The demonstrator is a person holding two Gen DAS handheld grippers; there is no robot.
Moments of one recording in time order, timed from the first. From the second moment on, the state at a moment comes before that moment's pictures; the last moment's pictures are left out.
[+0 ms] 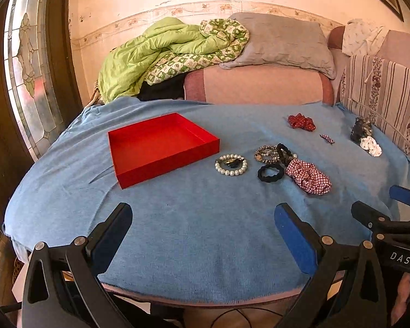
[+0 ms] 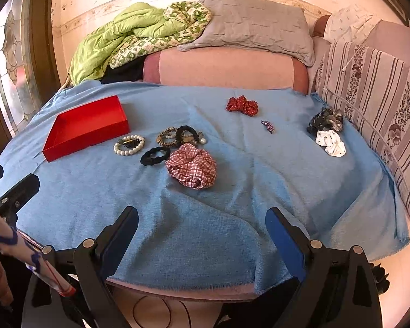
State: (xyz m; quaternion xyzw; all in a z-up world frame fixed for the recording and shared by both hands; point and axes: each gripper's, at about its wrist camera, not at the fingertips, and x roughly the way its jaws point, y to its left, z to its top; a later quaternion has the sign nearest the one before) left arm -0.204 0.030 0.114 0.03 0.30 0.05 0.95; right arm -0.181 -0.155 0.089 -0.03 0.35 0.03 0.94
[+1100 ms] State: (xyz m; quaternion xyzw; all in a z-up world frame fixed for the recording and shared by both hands) left arm -0.191 0.038 0.092 0.02 0.33 0.03 0.94; right arm -0.169 -0.154 0.074 -0.03 0.37 0.03 0.93
